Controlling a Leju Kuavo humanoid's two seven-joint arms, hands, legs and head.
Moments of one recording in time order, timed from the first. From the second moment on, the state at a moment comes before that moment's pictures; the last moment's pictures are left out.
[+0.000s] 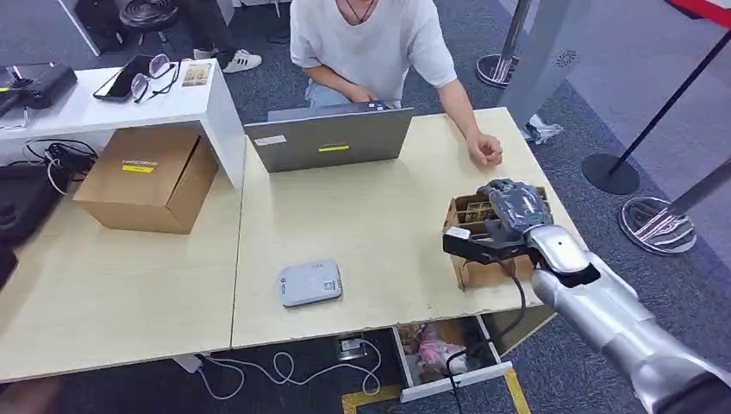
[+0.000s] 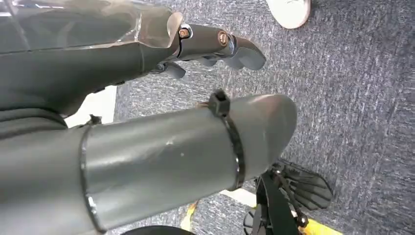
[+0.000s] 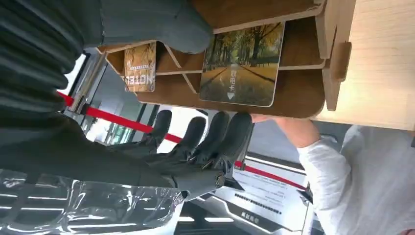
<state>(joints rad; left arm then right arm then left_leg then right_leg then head) -0.05 -0.09 1.55 -0.03 -1.17 0.25 -0.28 -0.62 -0.56 0.71 -0.90 0.87 -0.11 0.06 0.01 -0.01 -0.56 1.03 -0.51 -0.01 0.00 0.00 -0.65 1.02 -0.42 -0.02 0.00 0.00</state>
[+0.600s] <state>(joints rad) -0.05 -0.09 1.55 -0.03 -1.18 0.24 -0.30 -0.58 -0.59 0.69 -0.95 0.85 -0.11 0.07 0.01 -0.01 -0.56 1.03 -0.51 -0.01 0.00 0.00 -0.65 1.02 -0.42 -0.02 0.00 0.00</state>
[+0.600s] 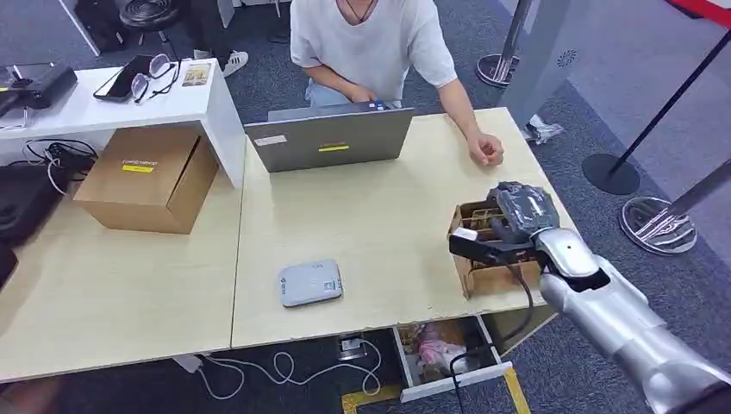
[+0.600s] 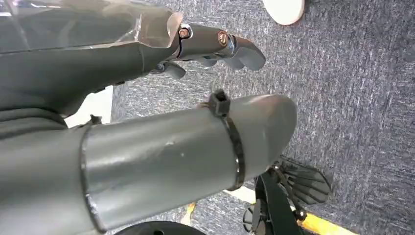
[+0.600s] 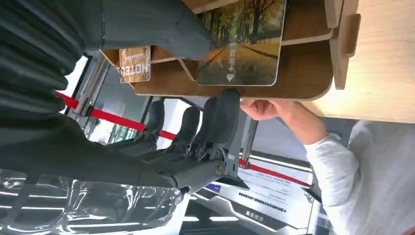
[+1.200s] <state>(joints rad) -0.05 -0.08 1.55 -0.03 -1.17 0.23 -0.30 -0.58 -0.59 0.69 -0.96 0.86 -0.11 0.06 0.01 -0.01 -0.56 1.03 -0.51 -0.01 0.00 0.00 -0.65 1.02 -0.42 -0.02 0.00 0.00</state>
